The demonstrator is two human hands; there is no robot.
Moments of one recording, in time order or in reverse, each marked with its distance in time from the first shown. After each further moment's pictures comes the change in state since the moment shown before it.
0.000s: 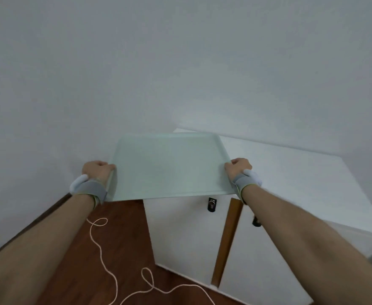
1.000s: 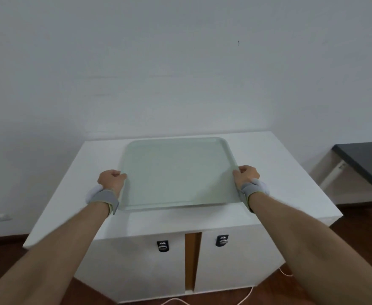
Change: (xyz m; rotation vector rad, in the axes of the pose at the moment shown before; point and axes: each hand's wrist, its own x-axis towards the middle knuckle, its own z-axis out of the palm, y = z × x) left_hand 0.033 0.047 0.329 0.134 -0.457 0.058; right_hand 0.163 0.128 -0.071 0.056 0.372 0.374
